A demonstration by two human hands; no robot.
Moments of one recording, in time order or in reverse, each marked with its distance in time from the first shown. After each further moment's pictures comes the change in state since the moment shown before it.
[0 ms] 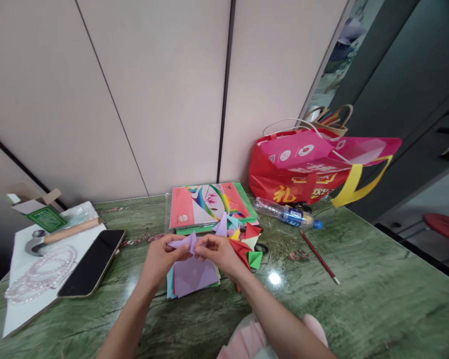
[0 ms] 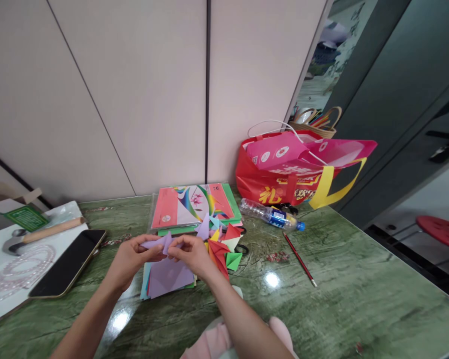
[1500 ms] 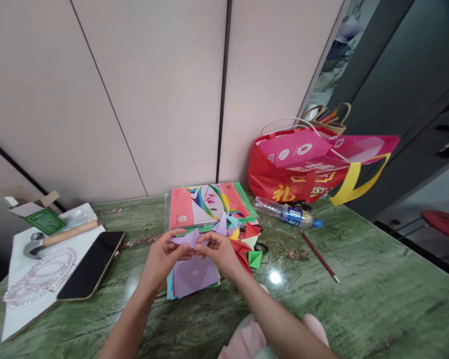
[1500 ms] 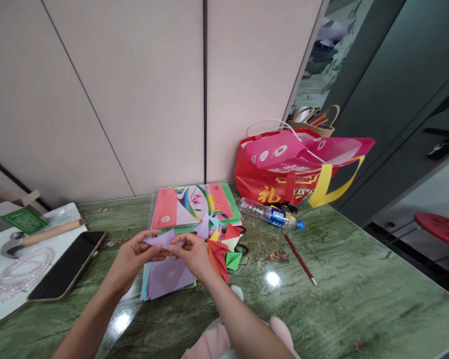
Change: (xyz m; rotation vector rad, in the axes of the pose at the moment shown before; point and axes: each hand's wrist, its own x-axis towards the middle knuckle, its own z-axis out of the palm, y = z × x) left_hand -0.006 0.007 0.005 -0.060 -0.081 0.039; right_hand 0.002 0.007 0.003 0.043 0.151 -0.033
